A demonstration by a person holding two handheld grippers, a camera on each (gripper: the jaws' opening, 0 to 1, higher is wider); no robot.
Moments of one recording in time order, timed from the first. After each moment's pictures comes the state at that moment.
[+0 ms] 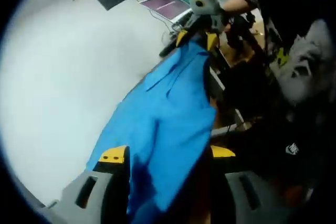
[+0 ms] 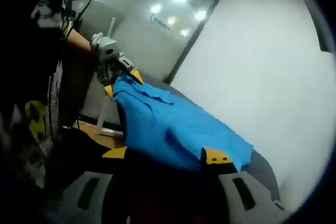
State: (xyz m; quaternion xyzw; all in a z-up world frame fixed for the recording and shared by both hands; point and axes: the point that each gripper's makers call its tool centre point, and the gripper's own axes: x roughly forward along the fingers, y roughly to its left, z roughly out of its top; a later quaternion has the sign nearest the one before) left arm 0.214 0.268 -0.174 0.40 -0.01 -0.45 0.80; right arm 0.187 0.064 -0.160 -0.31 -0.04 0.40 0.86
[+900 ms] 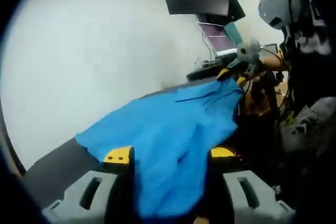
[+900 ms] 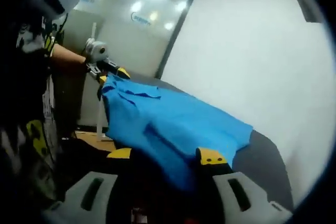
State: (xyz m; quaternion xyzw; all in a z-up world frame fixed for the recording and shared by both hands) left arm 0.237 0.306 -0.149 0.22 0.01 -0.44 0.87; right arm 0.206 0.035 -0.150 -0.20 0.02 0.38 0.90
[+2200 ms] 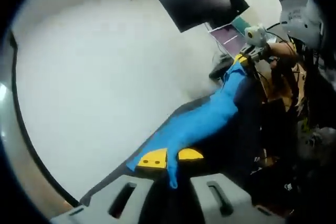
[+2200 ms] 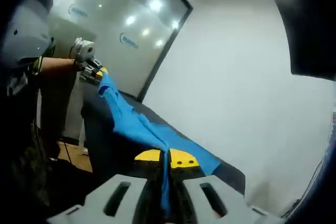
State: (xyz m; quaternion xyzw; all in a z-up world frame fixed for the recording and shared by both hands) left arm 0.210 0.340 0.018 0.31 -0.06 -0.33 0.89; right arm 0.179 0.012 0.007 -0.23 -0.10 0.33 0.91
